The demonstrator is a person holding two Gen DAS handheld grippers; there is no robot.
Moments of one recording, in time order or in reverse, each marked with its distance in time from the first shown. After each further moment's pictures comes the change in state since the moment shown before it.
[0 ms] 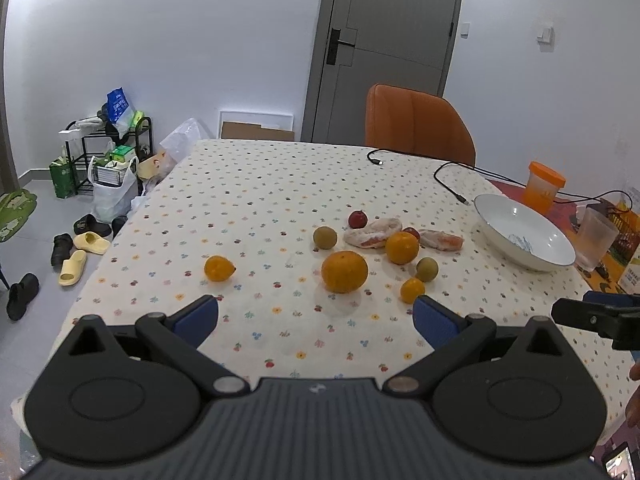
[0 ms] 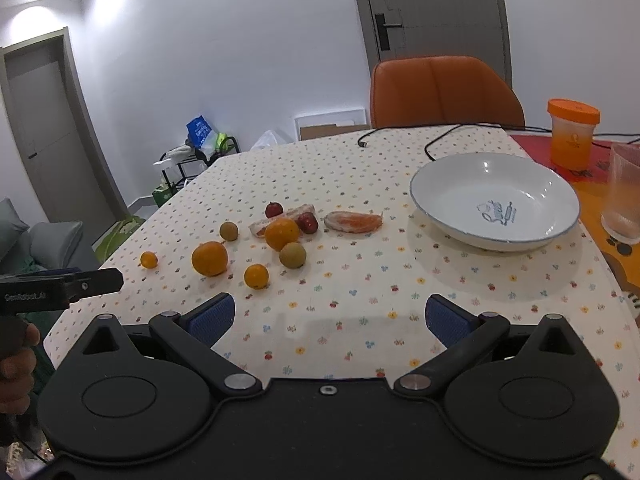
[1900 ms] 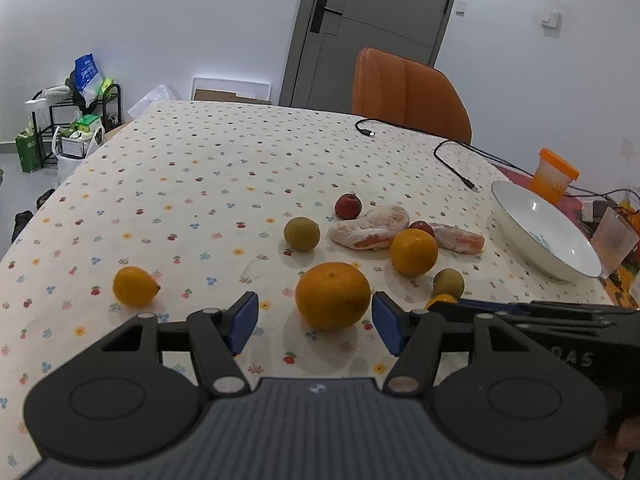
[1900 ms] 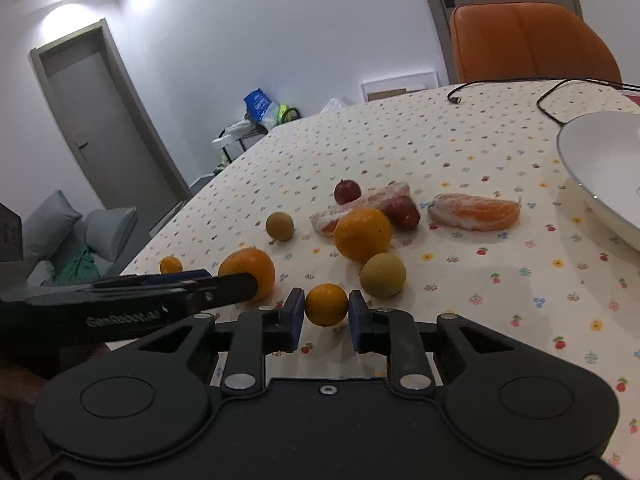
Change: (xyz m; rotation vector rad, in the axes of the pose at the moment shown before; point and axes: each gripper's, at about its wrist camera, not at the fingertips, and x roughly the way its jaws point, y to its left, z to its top) left arm 0.110 -0.005 0.011 -0.026 0.087 -0.082; right arm 0.123 0.027 0.014 0.024 0.093 0.232
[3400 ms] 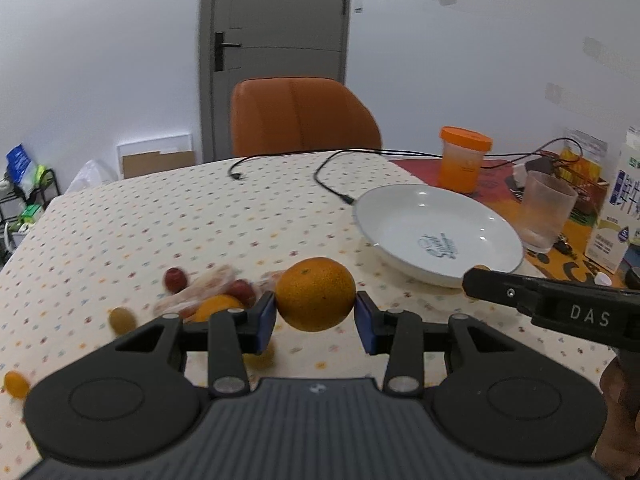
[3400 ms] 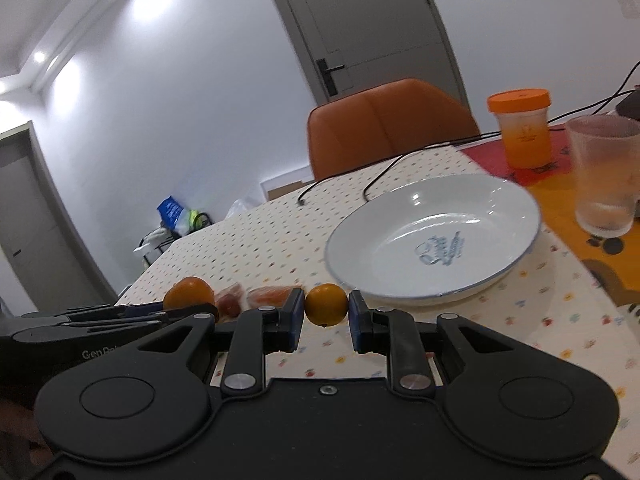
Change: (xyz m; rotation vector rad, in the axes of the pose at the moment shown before) left arm 0.005 -0.146 0.013 0.265 -0.085 -0.094; right arm -0.112 -0.095 -0.012 0.157 -0.303 -0.244
